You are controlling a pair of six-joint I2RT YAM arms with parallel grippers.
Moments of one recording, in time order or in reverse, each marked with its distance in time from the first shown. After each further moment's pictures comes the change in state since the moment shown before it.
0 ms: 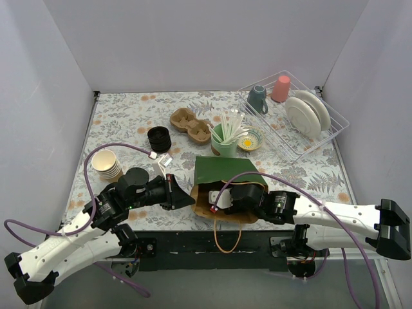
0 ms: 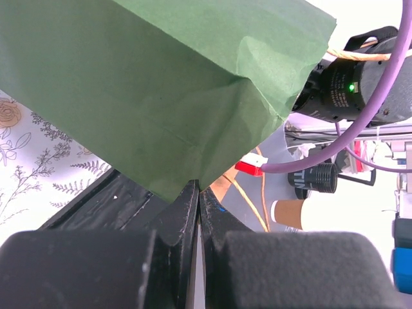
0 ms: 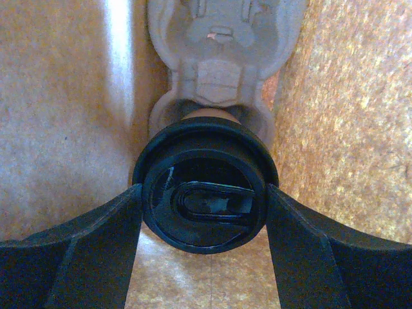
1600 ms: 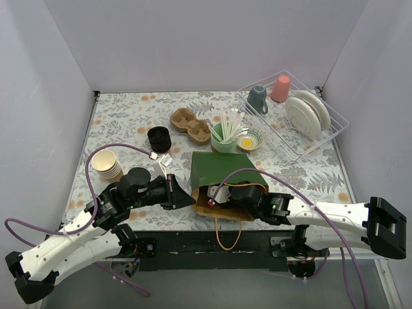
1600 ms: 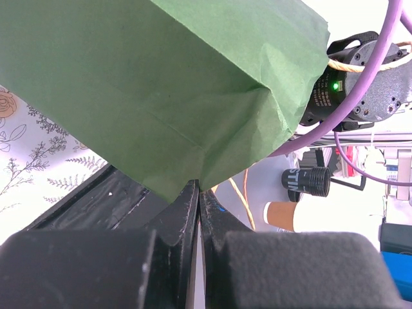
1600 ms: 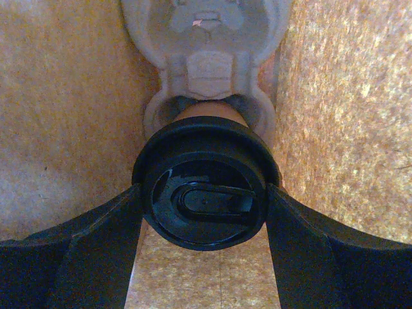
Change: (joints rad) left arm 0.000 0.010 -0.010 0.005 0.000 -0.048; right arm -0.033 0.055 -0.100 0.273 0.077 0.019
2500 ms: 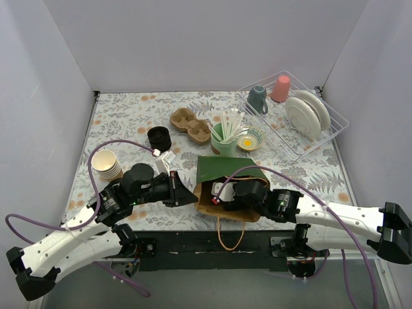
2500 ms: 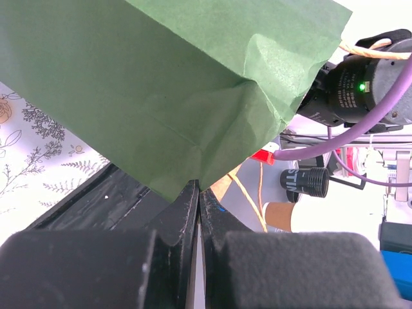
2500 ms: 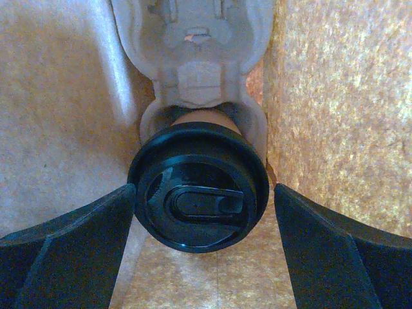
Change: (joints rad) left arm 0.000 0.053 0.044 0.000 0.001 0.005; right arm -0.013 -0.084 0.085 -0.235 -0.070 0.076
